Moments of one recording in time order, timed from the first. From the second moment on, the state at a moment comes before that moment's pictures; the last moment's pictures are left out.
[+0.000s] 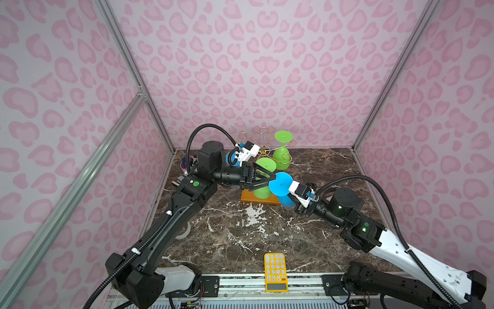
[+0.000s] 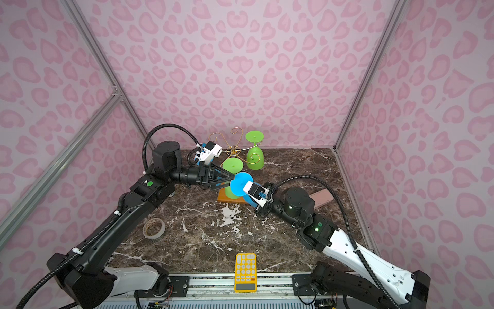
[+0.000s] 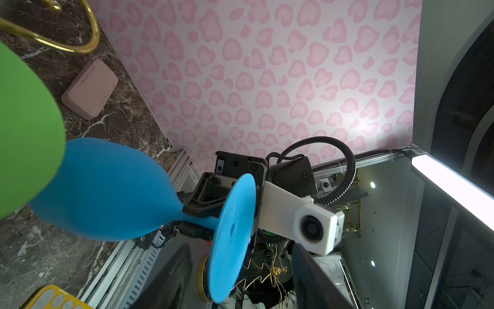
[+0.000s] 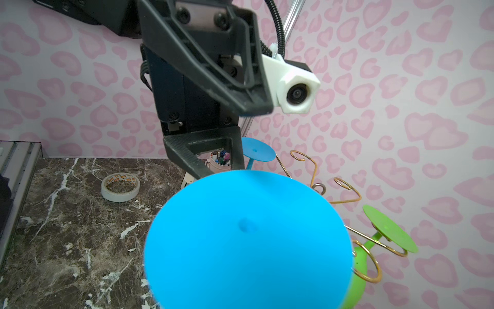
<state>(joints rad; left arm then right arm) -0.52 1.29 1.36 -0.28 1.14 -1.02 0.88 0.93 0.89 0.02 -0.06 -0.40</state>
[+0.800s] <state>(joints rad) -0.53 1.30 1.31 -0.26 1.20 -1.04 0.88 0.98 0.90 0.10 -0.03 -0.40</state>
